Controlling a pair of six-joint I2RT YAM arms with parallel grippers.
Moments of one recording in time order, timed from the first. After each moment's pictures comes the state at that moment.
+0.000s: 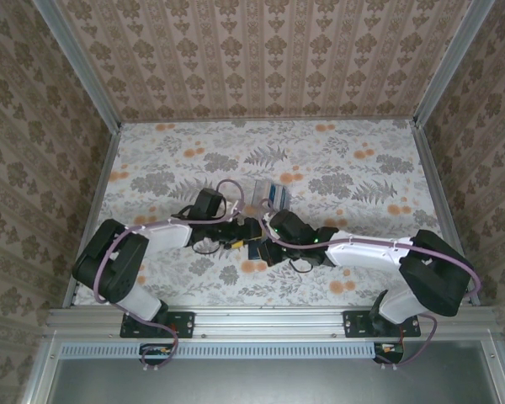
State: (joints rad) left arm -0.60 1.55 0.66 0.01 0.76 -0.69; right arm 0.89 1.47 0.74 -0.13 -0.14 0.53
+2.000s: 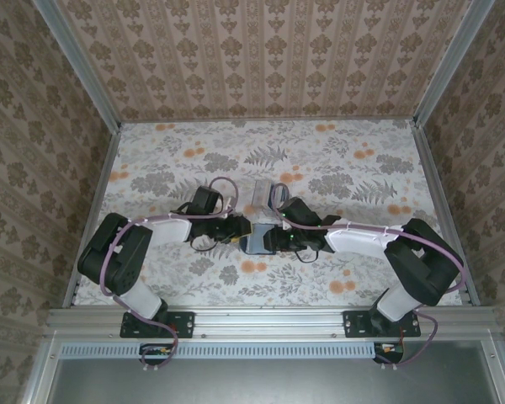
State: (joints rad) left arm -0.54 1.61 0.67 -0.01 0.66 -0.72; right arm 0.72 1.56 0.76 -0.15 -0.23 0.69
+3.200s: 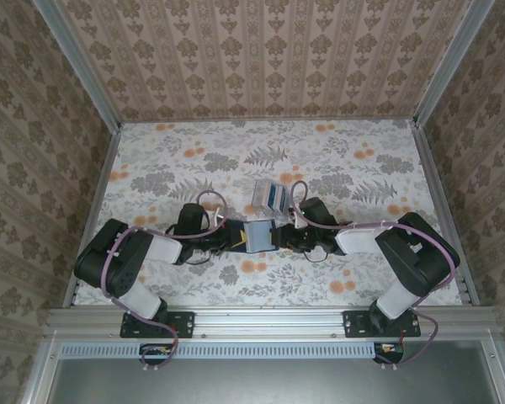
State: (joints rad) left arm -0.48 1.59 0.37 0.57 0.82 -0.96; right arm 0.56 1.62 0.58 0.21 -0.52 0.81
